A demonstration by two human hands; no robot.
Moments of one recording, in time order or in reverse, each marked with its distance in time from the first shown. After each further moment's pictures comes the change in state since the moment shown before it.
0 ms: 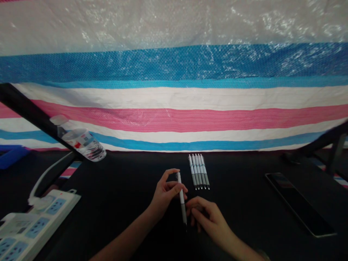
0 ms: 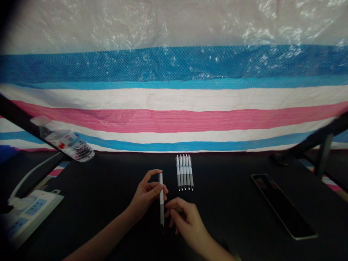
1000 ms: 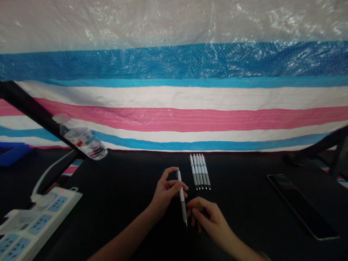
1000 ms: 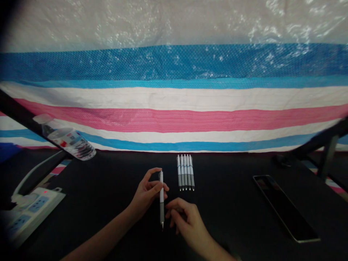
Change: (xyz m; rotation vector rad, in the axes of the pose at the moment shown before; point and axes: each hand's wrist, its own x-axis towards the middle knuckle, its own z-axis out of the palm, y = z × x) left_hand 0.002 -0.003 -0.002 -0.045 0.019 0.018; right_hand 0.000 0.000 0.000 -0.028 -0.015 -0.011
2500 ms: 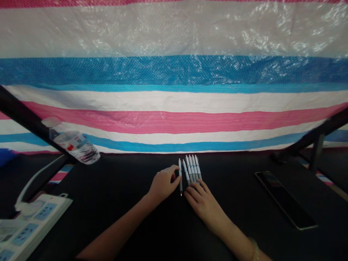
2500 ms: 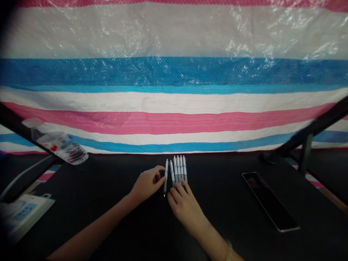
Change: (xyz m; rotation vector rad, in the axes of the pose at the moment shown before) left_hand 0.040 0.016 0.001 1.428 -0.051 0.336; right_hand 0.022 0.006 -0.030 -1.531 0.186 -0.836
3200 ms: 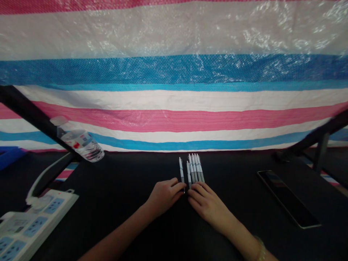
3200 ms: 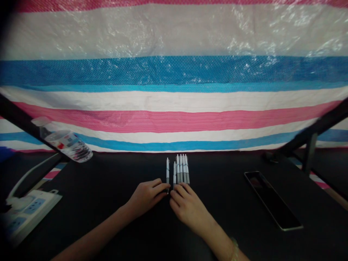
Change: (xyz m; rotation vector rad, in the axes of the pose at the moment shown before) left_hand -0.039 -0.005 0.004 0.226 -0.114 0.309; right_hand 0.002 0.002 -0.018 0.066 -0.049 -0.126
